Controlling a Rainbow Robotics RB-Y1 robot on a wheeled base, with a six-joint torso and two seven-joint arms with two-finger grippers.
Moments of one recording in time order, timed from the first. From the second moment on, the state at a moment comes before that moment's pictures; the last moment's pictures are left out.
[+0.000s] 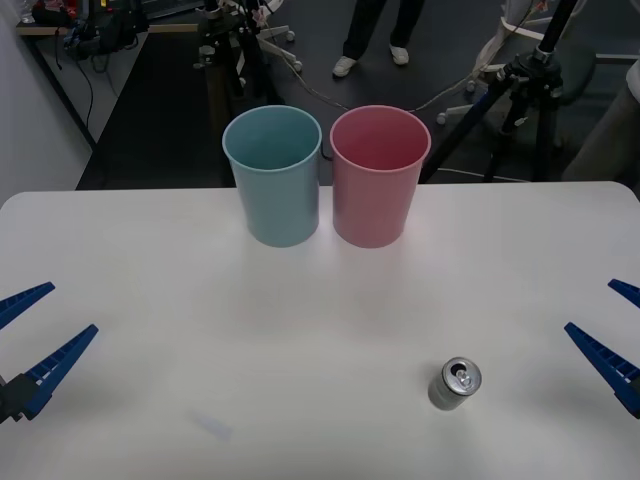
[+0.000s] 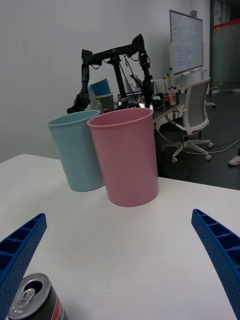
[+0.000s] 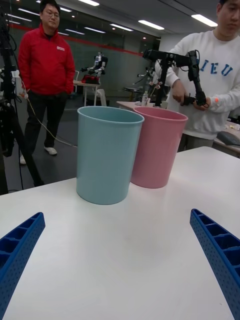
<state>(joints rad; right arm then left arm) 0.35 -0.40 -0.52 -1.66 0.96 -1.22 0.00 0.35 0.40 0.52 -1.66 -0.96 -1.22 0.00</state>
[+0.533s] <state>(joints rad) 0.38 -0.35 -0.50 -1.69 0.98 -1.22 0.00 0.35 0.40 0.52 -1.66 -0.96 -1.22 0.00</state>
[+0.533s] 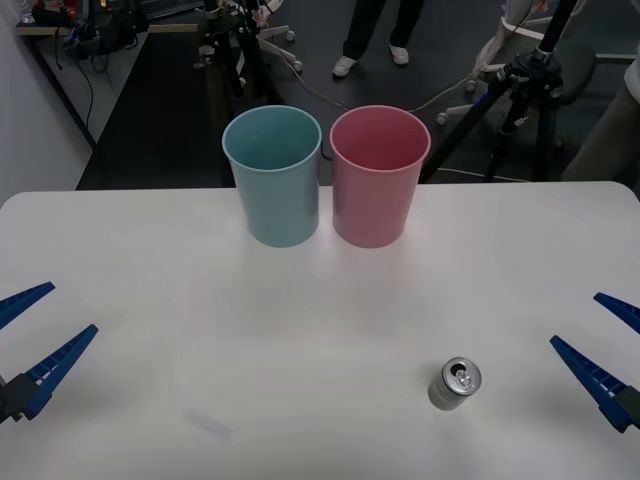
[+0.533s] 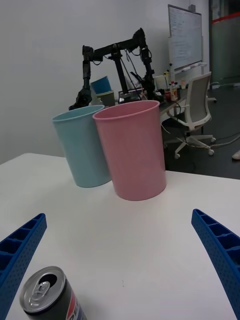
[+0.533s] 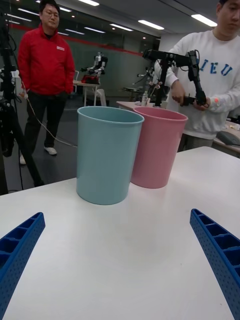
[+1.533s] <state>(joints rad) 0.44 -0.36 -0.41 -1.37 0.99 -1.40 0.48 0.35 0.40 0.52 -1.66 -0.96 -1.22 0.00</state>
